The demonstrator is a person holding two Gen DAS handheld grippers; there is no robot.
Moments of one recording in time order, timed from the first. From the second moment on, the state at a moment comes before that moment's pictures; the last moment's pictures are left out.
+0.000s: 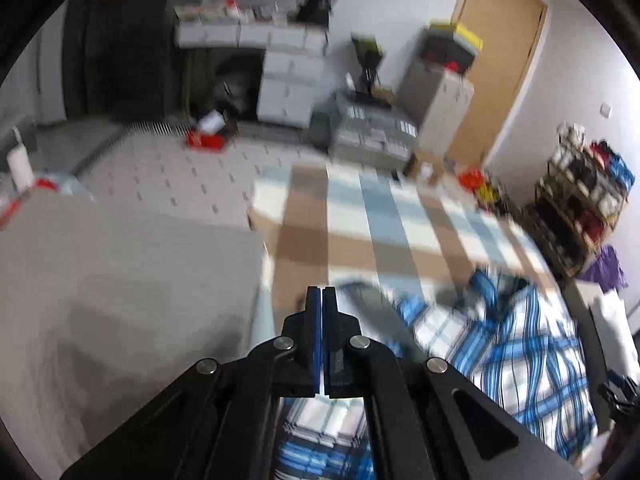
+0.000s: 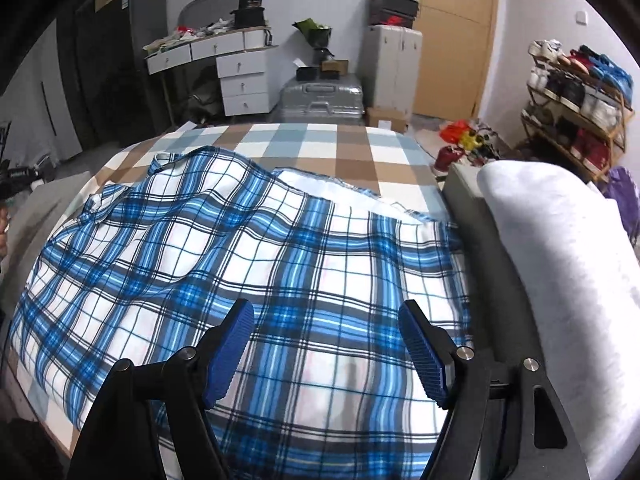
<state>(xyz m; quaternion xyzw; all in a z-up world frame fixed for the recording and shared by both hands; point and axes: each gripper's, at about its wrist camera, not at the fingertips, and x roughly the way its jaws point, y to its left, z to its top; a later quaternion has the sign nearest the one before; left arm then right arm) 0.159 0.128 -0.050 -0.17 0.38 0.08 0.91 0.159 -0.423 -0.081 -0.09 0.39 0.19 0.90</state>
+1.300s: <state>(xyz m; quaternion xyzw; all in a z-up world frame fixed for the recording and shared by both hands) 0.207 0.122 -0.057 -0.07 0.38 0.12 0.92 0.133 -0.432 -0.091 -0.08 0.39 0.19 0.90</state>
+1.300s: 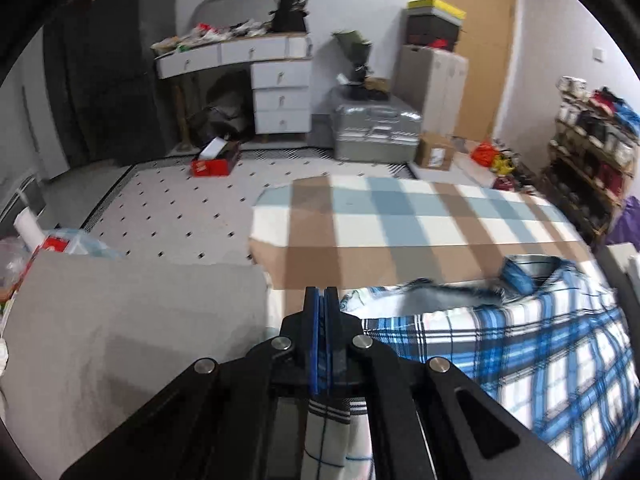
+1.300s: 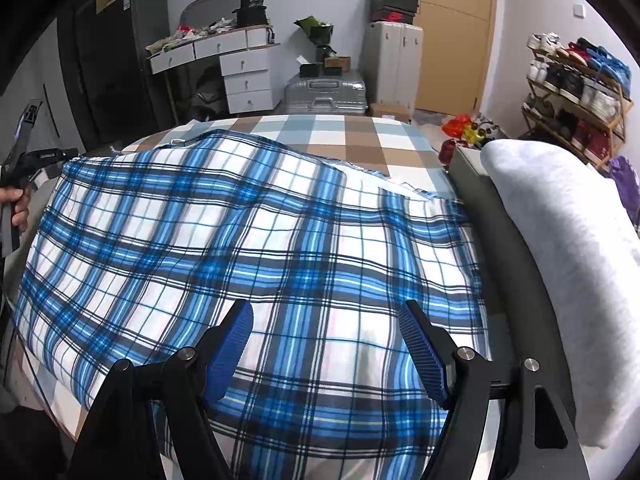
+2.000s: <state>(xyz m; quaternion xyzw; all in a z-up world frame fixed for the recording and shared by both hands) 0.168 0.124 -0.062 -0.11 0.39 0.14 0.90 0.158 -0.472 -0.099 -0.06 0.42 0.09 0.90</state>
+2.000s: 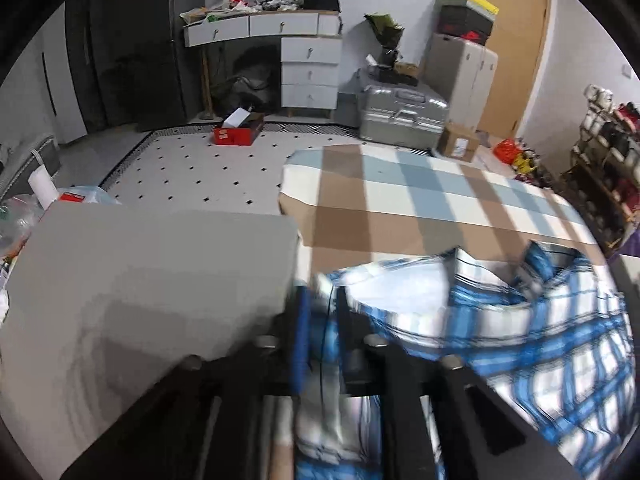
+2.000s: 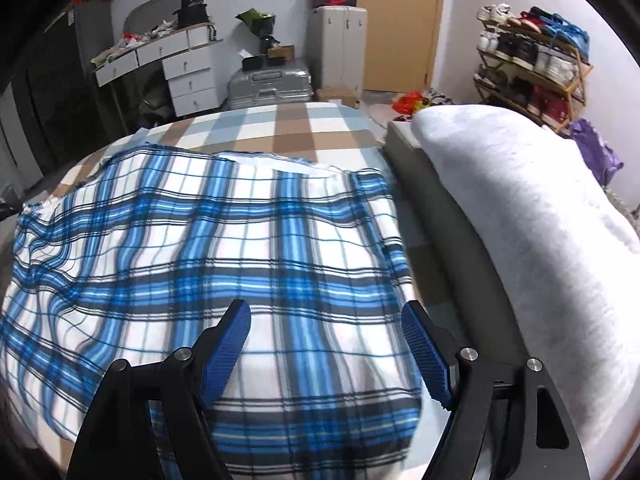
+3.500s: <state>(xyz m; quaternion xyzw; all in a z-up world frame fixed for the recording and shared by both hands) 0.034 0.048 -0.117 -0.17 0.43 0.09 0.88 0.098 -0.547 -0.127 0.14 0.43 0.07 0.89</state>
